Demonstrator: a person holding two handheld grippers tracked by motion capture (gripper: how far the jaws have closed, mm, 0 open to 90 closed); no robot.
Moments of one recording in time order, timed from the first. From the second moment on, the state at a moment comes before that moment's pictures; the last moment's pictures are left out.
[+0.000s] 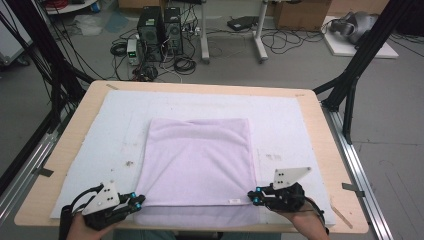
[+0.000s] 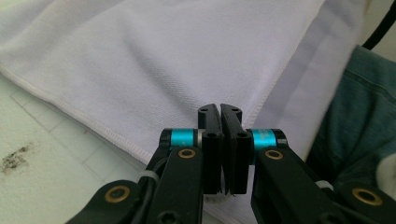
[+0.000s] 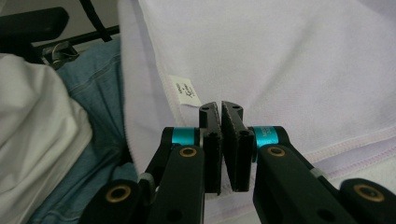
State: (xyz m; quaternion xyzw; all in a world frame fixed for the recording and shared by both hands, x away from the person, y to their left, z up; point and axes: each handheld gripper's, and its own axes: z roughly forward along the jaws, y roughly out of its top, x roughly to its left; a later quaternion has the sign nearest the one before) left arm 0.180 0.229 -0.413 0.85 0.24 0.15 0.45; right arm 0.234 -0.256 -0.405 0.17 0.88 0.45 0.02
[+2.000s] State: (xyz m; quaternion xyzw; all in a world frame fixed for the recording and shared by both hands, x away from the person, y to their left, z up) left arm 0.469 0.219 -0.390 0.77 0.44 0.22 0.40; right arm 0.473 -0.257 -0.397 0.37 0.83 0.39 0.14
